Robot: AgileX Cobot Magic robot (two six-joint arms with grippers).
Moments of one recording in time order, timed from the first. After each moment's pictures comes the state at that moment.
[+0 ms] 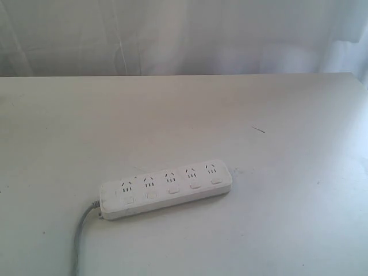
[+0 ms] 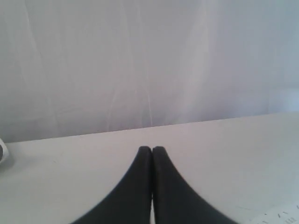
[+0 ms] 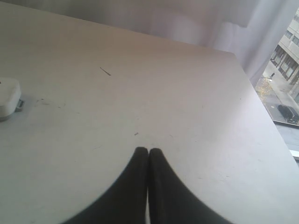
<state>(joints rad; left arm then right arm) -0.07 0.02 0.01 0.03 -0.06 -0.01 0.05 0.01 -0.01 -0.04 0.37 -0.12</state>
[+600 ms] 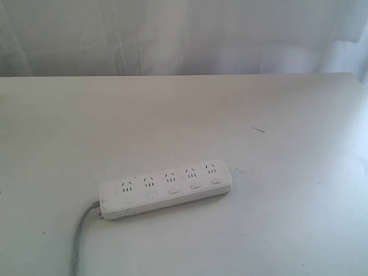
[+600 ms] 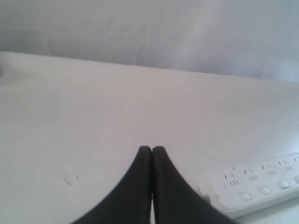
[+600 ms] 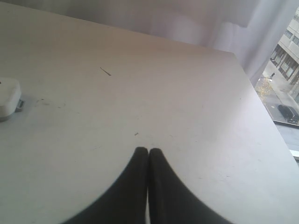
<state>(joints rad) -0.07 0.02 -0.17 0.00 0.39 -0.21 0.05 0.01 -0.01 -0.04 0.37 -0.12</state>
